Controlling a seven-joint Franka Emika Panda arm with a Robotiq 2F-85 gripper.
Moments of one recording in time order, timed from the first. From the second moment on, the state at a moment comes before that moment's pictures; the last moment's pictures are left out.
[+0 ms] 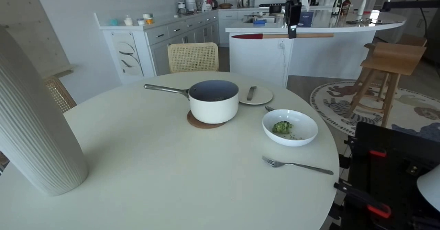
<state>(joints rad) -0.03 -0.12 -0.26 -2.10 -0.05 1.85 -0.73</state>
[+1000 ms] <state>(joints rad) -0.12 0.46 -0.08 -1.43 -0.03 1.38 -0.79</state>
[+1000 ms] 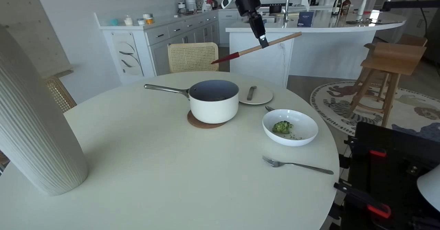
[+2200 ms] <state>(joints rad) -0.15 0.97 0.00 -0.81 -0.10 1.03 -0.84</state>
